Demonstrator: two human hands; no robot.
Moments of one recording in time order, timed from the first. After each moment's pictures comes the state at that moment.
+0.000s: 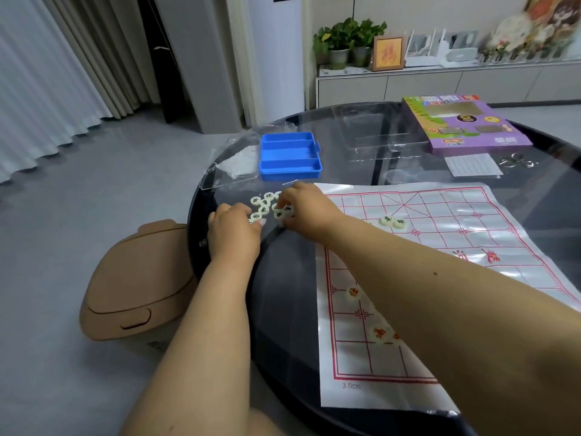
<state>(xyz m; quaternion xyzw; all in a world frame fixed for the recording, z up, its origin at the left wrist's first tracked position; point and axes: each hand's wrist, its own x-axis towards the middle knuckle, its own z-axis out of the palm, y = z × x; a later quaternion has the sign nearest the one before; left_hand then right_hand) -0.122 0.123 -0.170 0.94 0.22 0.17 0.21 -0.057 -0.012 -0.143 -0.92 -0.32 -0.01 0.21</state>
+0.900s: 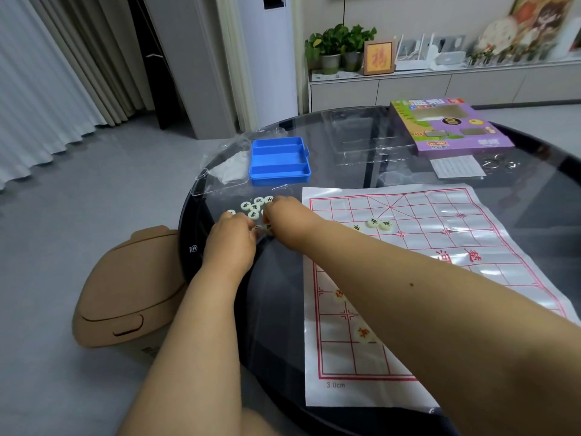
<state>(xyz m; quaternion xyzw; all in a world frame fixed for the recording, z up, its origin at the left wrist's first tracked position) -0.130 0.112 -0.162 0.96 0.15 0.11 0.20 -0.067 0.005 -0.130 -0.93 -0.36 0.03 0.01</state>
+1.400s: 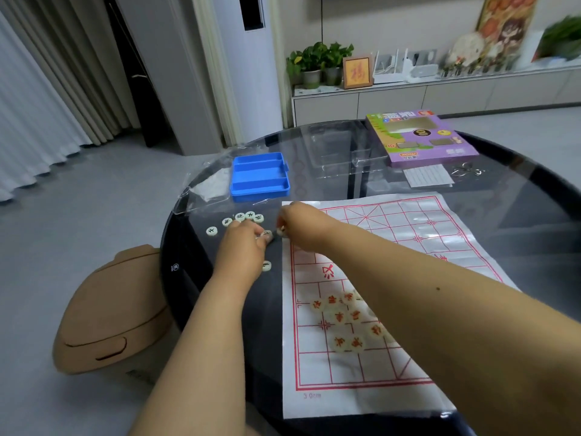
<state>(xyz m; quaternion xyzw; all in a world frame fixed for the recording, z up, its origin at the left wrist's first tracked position) -0.119 0.065 -0.150 0.95 0.14 0.12 0.27 -0.057 -0.055 -0.124 -0.95 -0.30 0.06 0.11</state>
